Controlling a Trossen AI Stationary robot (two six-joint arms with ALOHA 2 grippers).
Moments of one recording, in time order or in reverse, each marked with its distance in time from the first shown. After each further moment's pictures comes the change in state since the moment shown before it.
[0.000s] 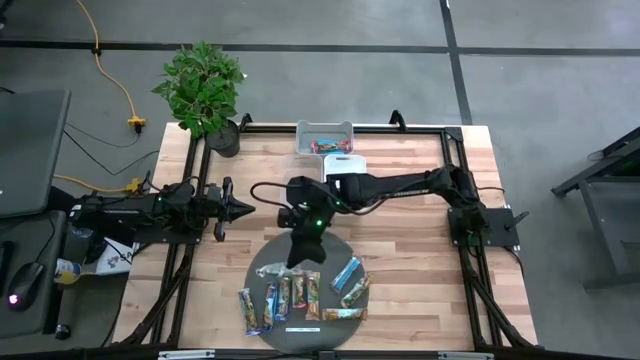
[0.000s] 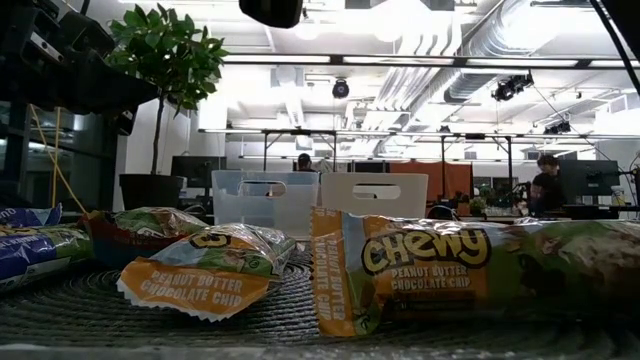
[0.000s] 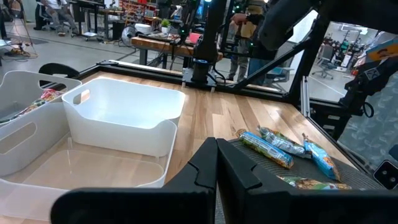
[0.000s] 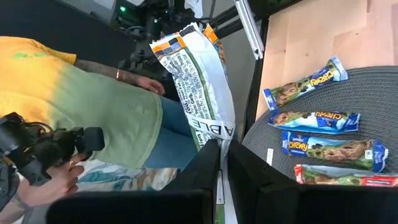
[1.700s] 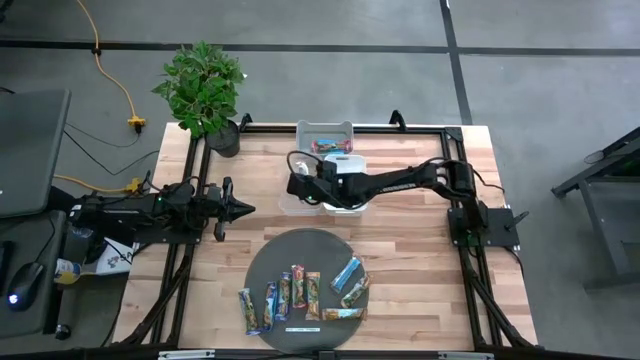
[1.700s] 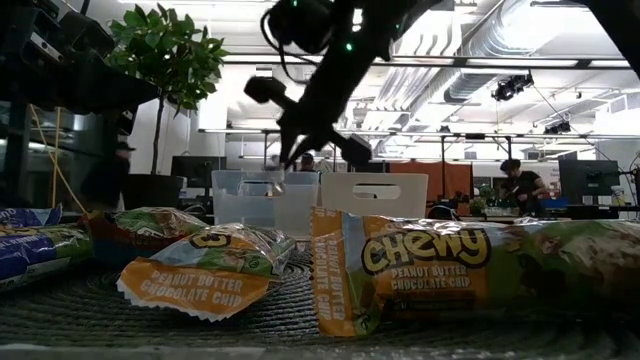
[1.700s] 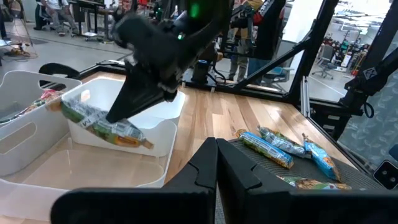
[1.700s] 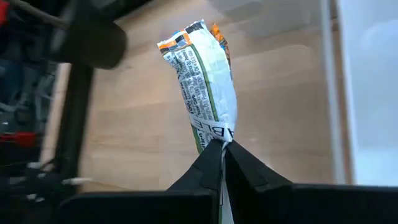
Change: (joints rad) left arm 0.000 0.000 0.000 0.000 0.000 0.000; right arm -0.124 0.002 -0.419 0.149 1.282 0.917
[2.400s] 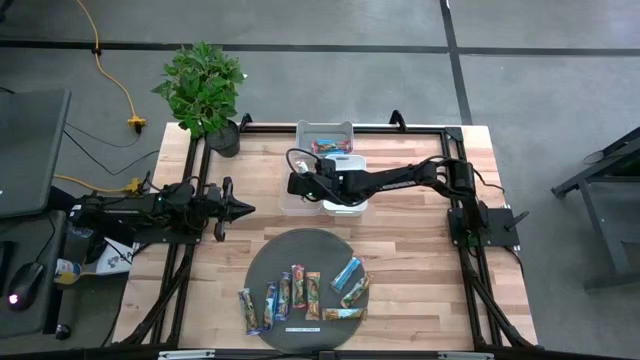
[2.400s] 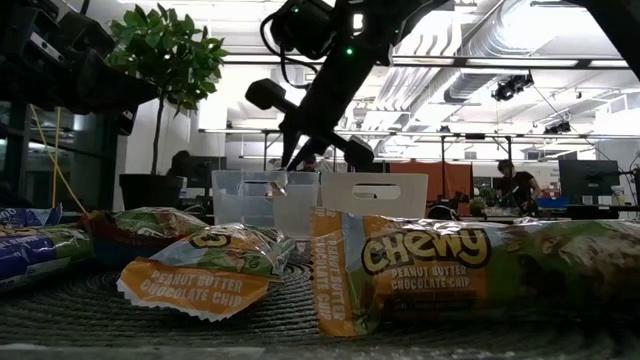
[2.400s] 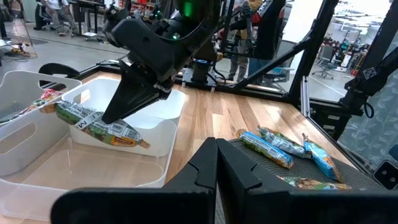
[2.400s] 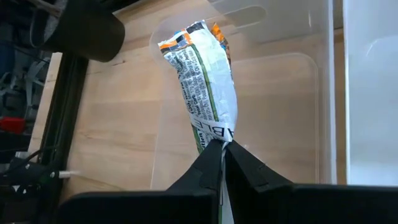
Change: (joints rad) left arm 0.000 0.000 0.000 0.000 0.000 0.000; right arm -0.019 -0.001 -0.002 0.009 -0.030 -0.083
